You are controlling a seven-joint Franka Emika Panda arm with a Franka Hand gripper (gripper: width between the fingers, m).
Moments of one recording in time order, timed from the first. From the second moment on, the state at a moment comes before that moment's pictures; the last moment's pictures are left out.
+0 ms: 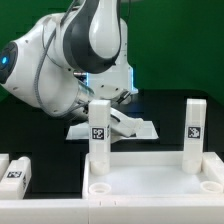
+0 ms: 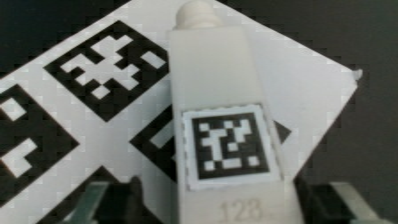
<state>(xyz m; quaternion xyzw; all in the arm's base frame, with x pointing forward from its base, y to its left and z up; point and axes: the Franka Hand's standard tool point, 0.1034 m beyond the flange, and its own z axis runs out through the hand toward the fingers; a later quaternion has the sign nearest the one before) 0.359 -0.015 0.007 -0.81 0.38 0.39 0.21</state>
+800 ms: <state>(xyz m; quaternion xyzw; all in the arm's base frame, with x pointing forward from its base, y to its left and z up) 0.404 -0.024 0.111 -0.86 0.39 0.26 0.20</state>
